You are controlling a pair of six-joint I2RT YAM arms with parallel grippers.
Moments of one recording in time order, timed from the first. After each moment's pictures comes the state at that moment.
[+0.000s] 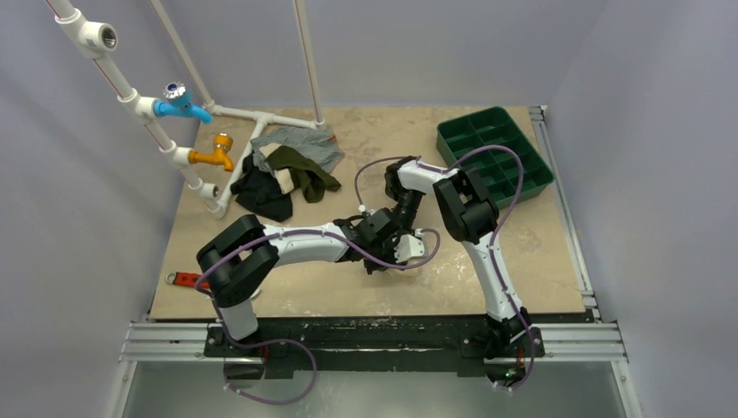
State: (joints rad) left arm -0.98 1.77 1.02 -0.27 0.15 0.42; right arm 0.55 2.43 1.75 -1.54 -0.70 -0.76
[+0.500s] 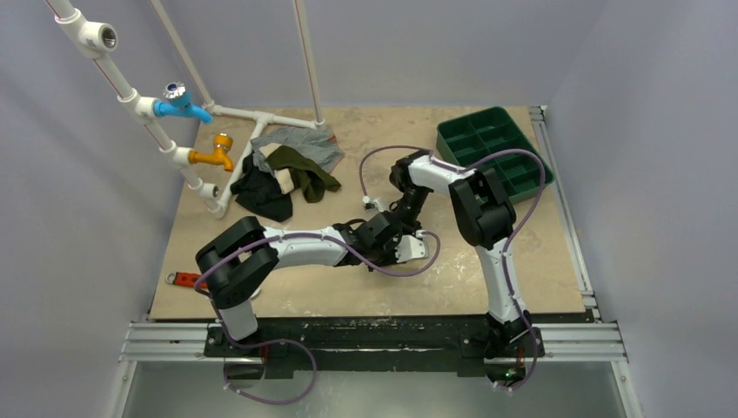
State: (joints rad) left arm -1.00 1.76 1.00 -0.19 0.06 0.47; right arm 0.53 2.28 1.65 -1.39 -0.64 -0.75
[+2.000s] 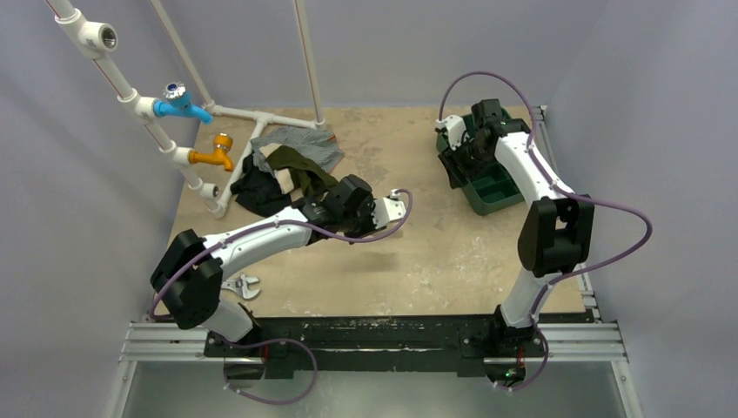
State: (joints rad) left arm -0.83 1.52 1.06 -0.39 0.10 0.47; right arm 0.14 1.81 1.59 -0.97 -0.27 -0.57
